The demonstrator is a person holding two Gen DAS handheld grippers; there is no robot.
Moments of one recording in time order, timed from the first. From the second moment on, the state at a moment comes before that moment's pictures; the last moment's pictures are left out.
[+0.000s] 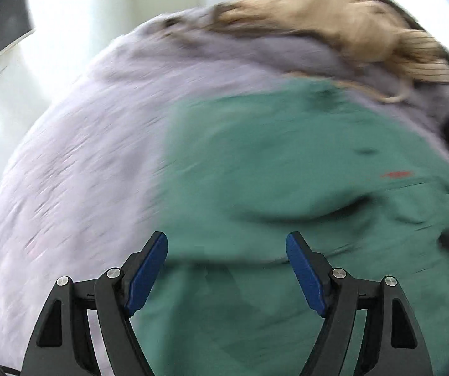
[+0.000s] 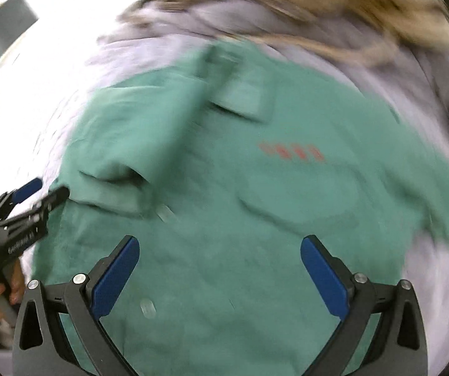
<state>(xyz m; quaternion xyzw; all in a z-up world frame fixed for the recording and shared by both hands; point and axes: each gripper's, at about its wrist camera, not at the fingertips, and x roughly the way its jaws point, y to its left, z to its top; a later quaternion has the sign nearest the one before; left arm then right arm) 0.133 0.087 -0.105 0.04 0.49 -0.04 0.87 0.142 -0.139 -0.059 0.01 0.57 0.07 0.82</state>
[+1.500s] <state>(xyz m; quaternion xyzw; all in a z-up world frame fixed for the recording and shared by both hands) 0.305 0.133 -0.128 -0.07 0.56 -0.10 0.82 0.120 -0.258 -0.142 0.54 0.50 0.04 0.67</state>
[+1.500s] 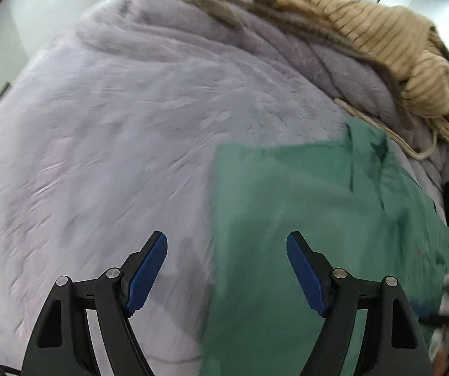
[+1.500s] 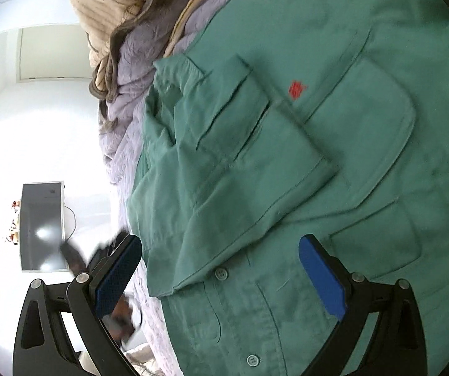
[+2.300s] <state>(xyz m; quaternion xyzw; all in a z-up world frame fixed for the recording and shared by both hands) 0.332 0.150 -0.160 -0.16 0.57 -0.11 0.80 0.148 -0.265 -0.141 0.51 0.49 0.00 0.71</state>
